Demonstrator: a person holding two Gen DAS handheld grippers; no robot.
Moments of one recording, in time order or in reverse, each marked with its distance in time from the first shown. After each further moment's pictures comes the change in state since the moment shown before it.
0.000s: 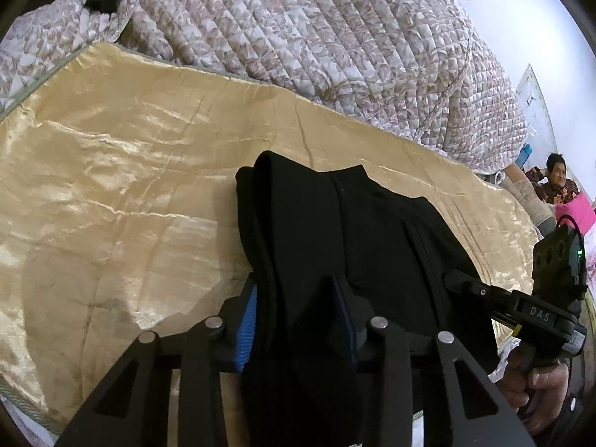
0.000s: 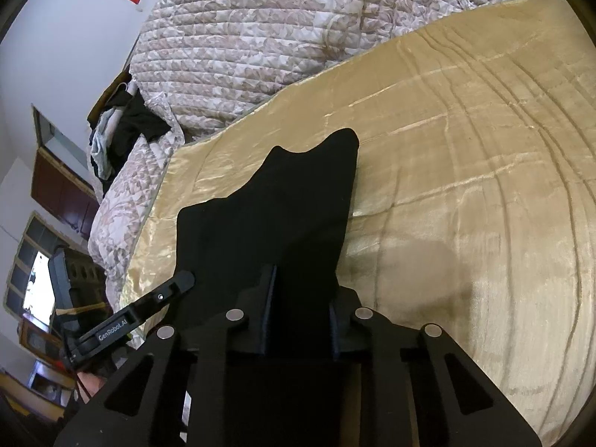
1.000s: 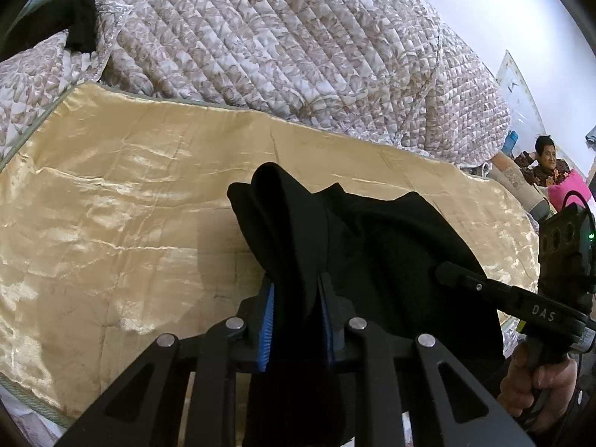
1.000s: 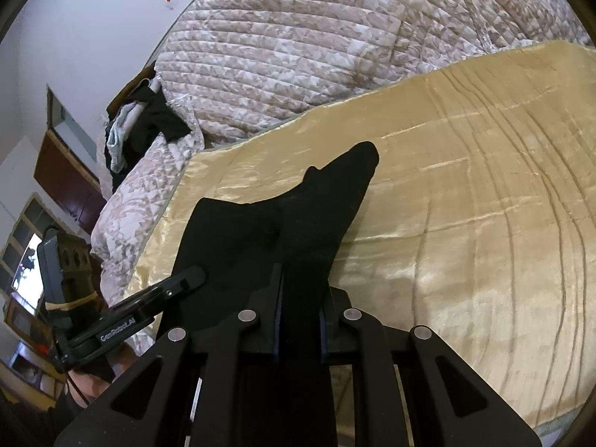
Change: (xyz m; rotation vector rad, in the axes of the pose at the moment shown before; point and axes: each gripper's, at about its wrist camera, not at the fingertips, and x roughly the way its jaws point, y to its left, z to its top) left arm -0.024 -0.027 0.007 0.095 -0.045 -0.006; right arm -0.022 0.041 0.001 -0.091 -0.064 0.000
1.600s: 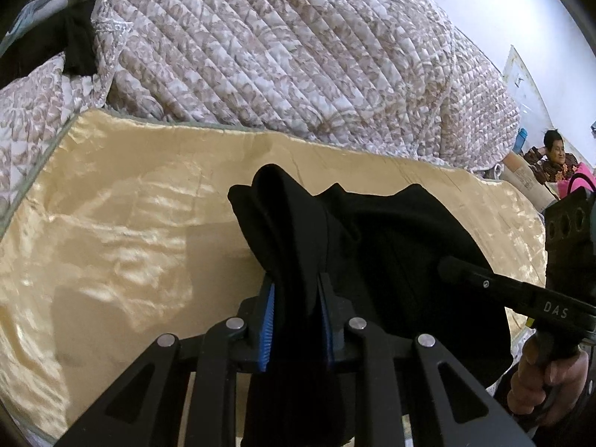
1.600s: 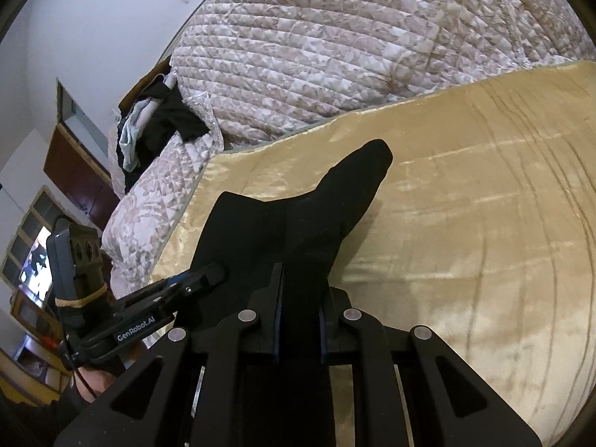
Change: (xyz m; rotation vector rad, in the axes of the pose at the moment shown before) left arm 0.000 0.031 0.050 0.044 -0.006 0.046; right arm 0.028 0.032 0.033 -0.033 0.021 0.050
